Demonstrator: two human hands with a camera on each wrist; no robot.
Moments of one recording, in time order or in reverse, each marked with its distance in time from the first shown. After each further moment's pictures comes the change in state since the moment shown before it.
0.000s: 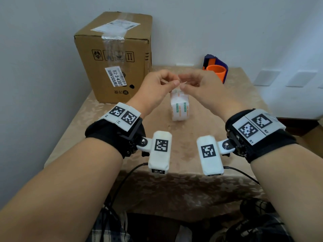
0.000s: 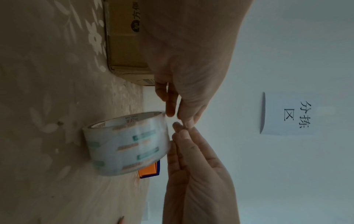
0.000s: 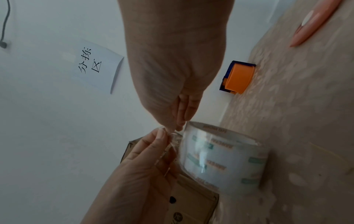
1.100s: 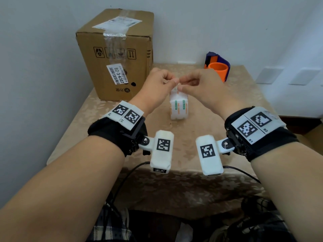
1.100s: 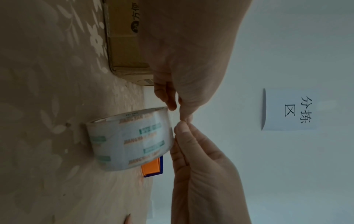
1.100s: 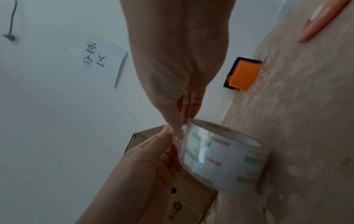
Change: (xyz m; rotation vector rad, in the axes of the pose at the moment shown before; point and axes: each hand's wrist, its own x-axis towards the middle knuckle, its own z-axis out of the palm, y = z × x) left_hand 0.001 0.000 0.004 0.169 0.056 -0.093; right_hand 0.001 0.000 0.004 -0.105 0.023 0.035
